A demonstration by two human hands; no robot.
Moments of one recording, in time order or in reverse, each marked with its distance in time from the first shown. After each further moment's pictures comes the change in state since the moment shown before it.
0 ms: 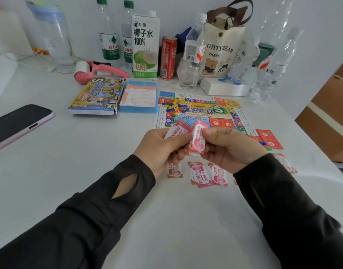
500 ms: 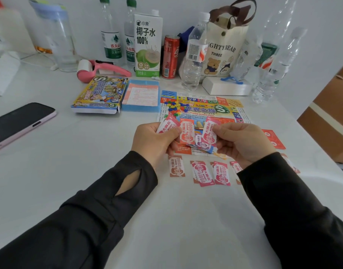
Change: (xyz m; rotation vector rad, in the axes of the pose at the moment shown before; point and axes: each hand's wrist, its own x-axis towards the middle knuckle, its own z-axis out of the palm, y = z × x) left_hand 0.013 -0.002 -0.011 0.237 0.265 0.110; right_hand -0.006 -0.009 0.000 -0.218 0.396 -0.105
